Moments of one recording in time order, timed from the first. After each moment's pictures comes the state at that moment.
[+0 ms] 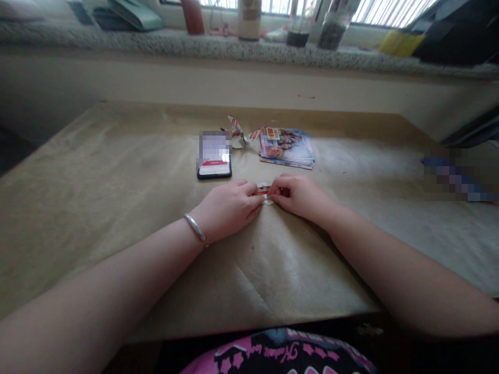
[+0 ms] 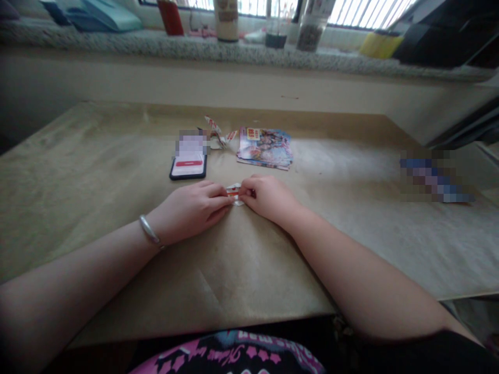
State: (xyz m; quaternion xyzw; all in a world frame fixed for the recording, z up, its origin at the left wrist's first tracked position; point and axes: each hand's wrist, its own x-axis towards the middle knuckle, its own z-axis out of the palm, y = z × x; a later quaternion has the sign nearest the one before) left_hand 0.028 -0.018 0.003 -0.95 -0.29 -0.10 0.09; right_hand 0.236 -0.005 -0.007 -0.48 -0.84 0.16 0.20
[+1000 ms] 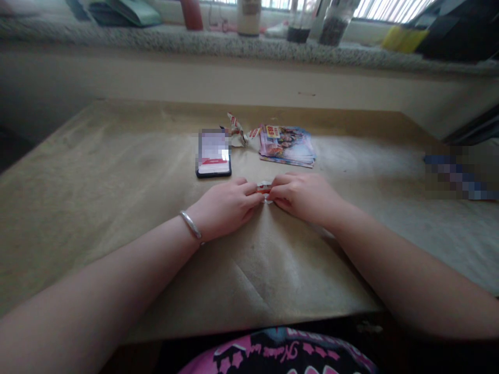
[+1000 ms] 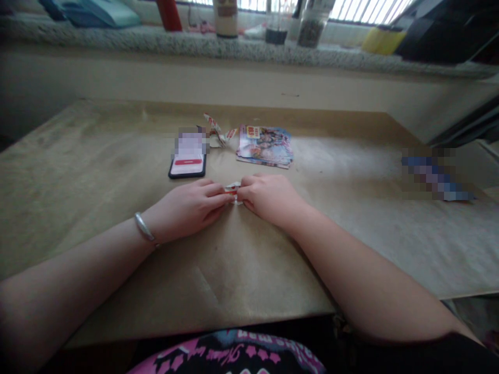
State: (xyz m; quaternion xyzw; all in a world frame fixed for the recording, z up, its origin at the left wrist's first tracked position) left_hand 0.023 -0.015 0.002 -0.96 -0.28 -0.07 0.08; right_hand 0.237 -0.019 0.018 -0.41 -0.91 -0.05 0.04
